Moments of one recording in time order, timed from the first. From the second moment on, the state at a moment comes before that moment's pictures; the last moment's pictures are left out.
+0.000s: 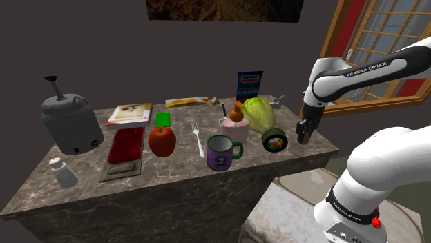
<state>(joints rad) -0.30 -0.71 -0.45 -2.93 -0.31 2.13 -0.16</state>
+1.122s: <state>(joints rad) -0.29 -0.83 -0.39 -2.80 -0.26 1.89 -0.16</state>
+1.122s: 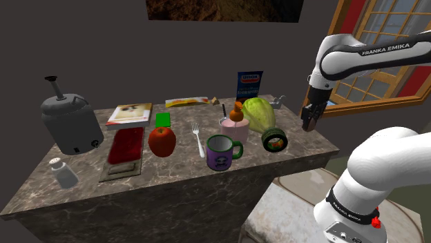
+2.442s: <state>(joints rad) -0.25 -0.88 -0.30 -2.58 -0.18 1.62 -0.13</state>
